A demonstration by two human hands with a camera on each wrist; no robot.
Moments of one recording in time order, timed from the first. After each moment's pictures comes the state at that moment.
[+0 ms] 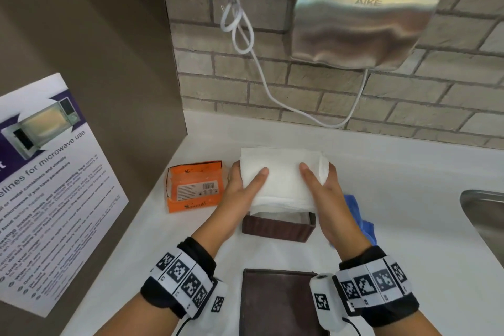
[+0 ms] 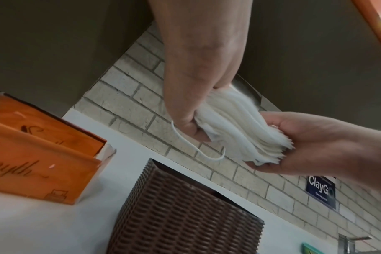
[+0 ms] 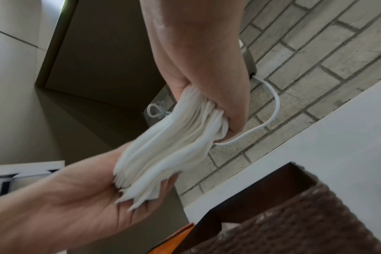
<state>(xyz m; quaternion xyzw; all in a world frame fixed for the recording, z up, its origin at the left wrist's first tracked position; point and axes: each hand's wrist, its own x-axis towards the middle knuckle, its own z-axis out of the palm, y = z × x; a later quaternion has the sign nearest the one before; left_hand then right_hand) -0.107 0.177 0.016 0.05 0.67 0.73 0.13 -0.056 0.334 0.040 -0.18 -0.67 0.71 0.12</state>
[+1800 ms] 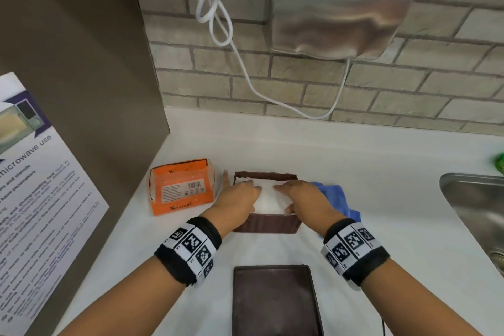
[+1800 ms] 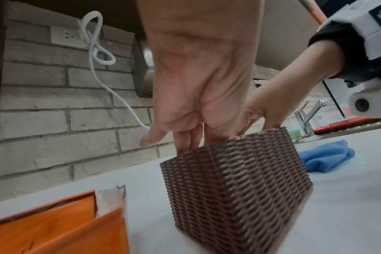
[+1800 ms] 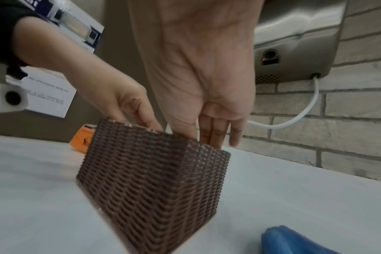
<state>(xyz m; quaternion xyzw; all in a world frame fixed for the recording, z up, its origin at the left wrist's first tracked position) -0.143 0.206 -0.012 0.34 0.92 -0.10 0.15 -0.089 0.379 -0.024 0.01 -0.99 0.11 -0.05</state>
